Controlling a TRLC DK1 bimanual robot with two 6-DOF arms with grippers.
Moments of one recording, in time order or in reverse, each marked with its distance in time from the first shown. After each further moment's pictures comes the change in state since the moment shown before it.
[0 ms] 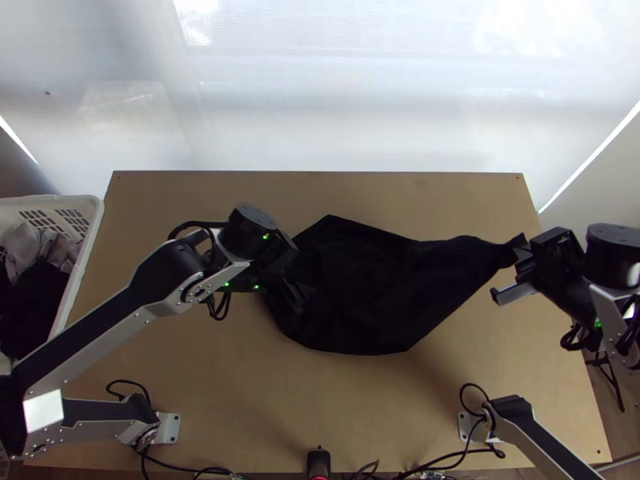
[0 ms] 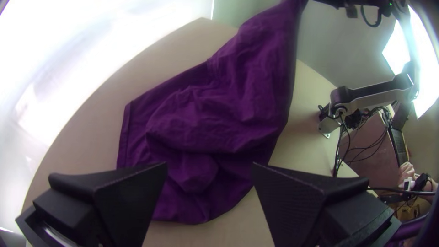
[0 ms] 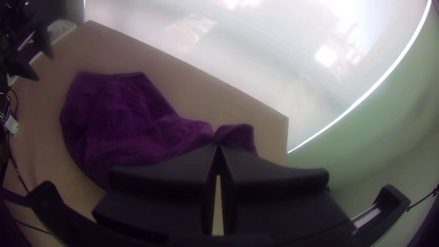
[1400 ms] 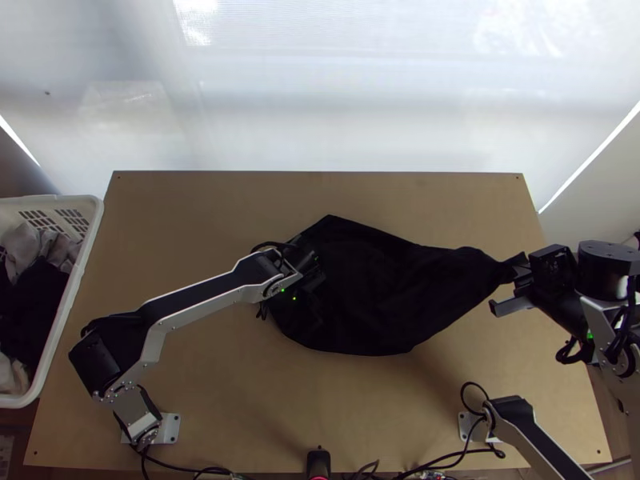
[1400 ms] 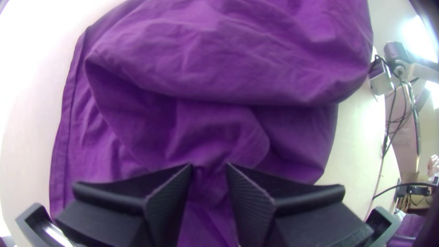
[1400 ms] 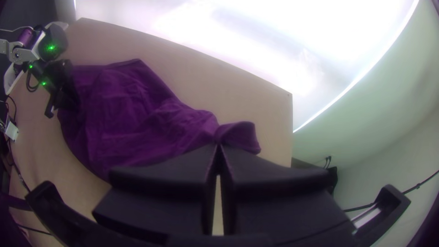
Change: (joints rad) left arm 0.002 0.369 -0.195 0.273 -0.006 0.064; right arm -0.041 -0.060 -0.111 -0.024 0.000 0.061
